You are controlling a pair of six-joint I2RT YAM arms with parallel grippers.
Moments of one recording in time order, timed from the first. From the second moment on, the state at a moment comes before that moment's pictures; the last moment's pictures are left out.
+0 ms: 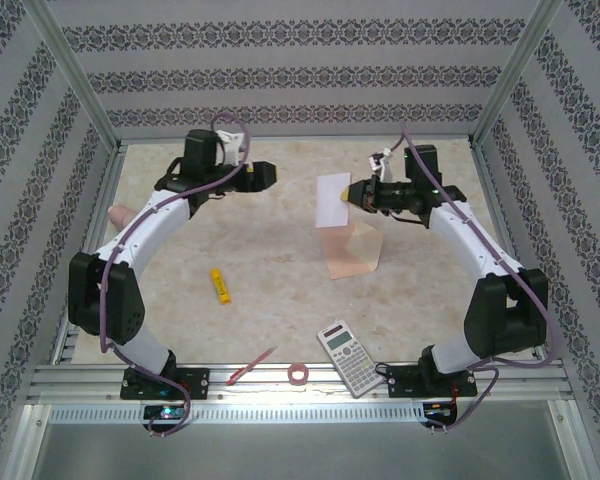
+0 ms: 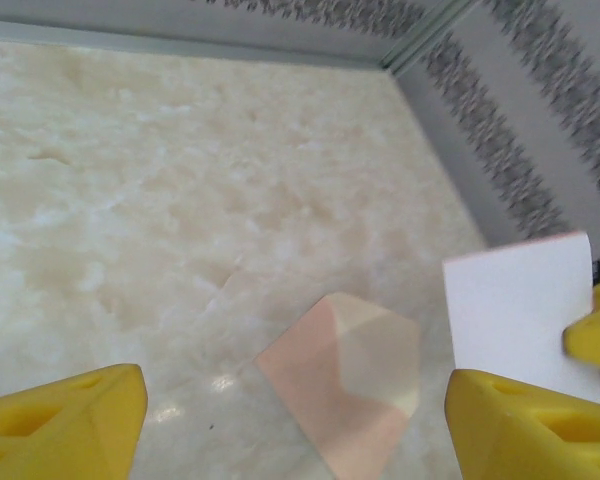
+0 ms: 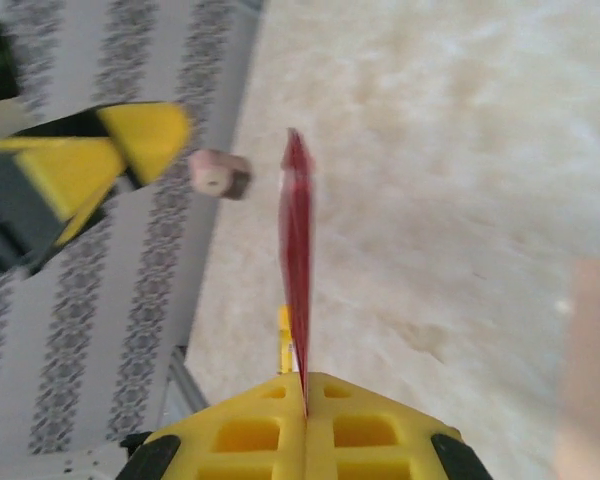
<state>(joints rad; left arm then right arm) -0.28 1.63 1.37 -0.34 0.49 -0.33 0.14 1.50 1.19 -0.47 -0.87 0.51</state>
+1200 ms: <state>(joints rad) -0.62 2.14 1.61 -0.43 0.25 -0.41 0.00 1.77 1.37 -1.00 -0.48 0.02</state>
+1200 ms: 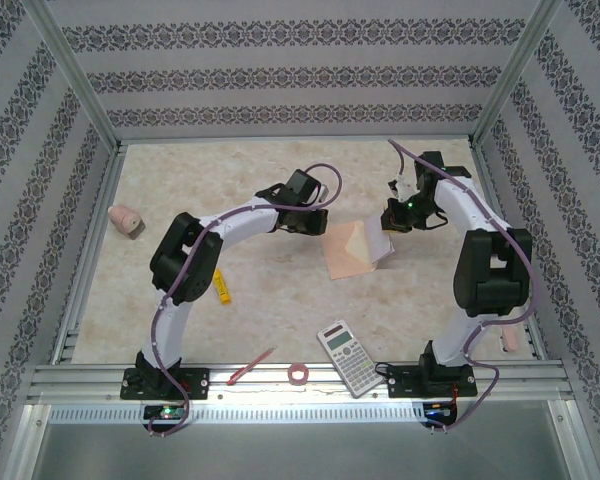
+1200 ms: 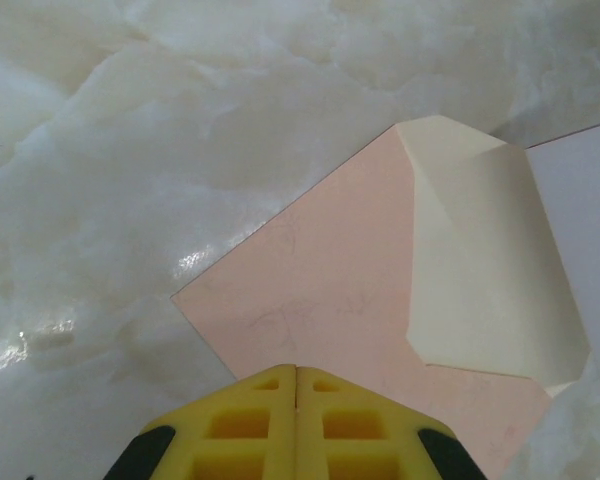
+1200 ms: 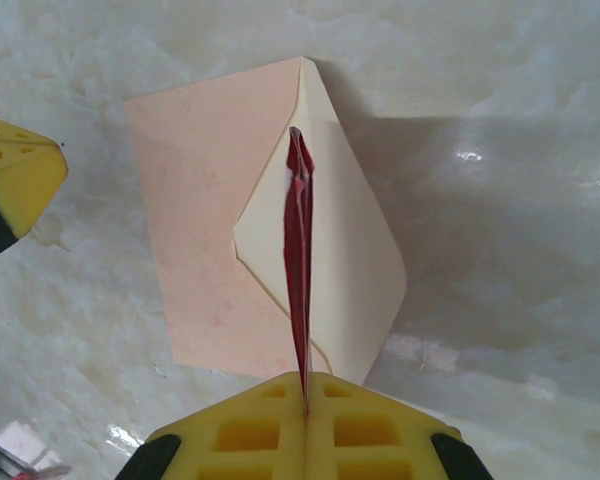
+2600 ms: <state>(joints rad) -0.62 2.27 1.68 -0.44 0.27 -0.41 -0.01 1.86 1.26 -0.89 -0.50 -0.03</state>
